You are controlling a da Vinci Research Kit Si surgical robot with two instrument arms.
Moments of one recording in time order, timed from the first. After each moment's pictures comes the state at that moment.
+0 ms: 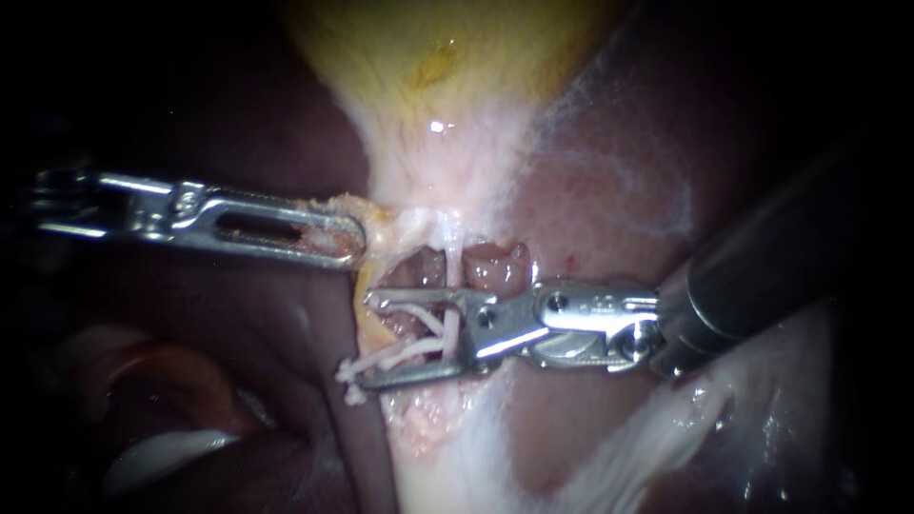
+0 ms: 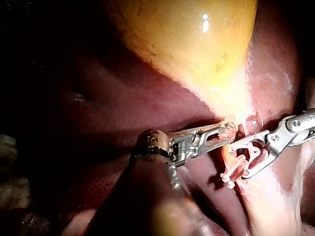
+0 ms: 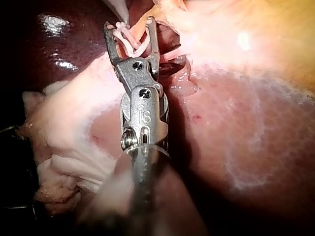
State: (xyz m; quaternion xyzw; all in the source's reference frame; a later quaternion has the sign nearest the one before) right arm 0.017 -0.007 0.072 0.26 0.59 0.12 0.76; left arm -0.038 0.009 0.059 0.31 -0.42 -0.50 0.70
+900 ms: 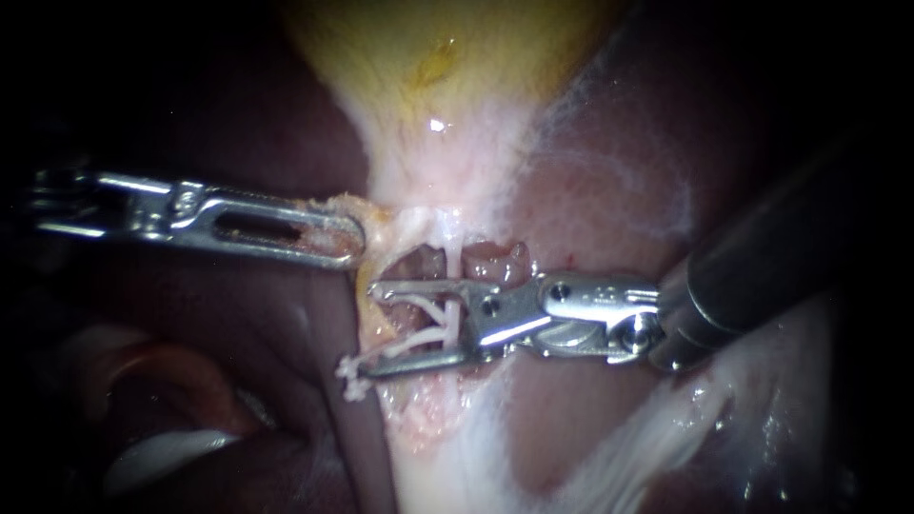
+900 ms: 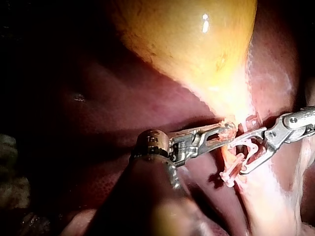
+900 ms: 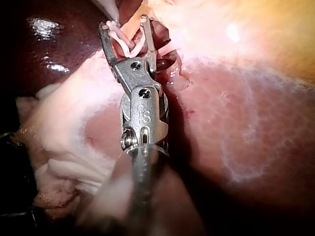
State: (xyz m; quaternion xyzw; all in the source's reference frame) right arm 0.017 -0.006 0.074 0.27 0.58 0.14 0.75; left arm -0.038 0.009 0.059 0.31 -0.42 -0.49 0.70
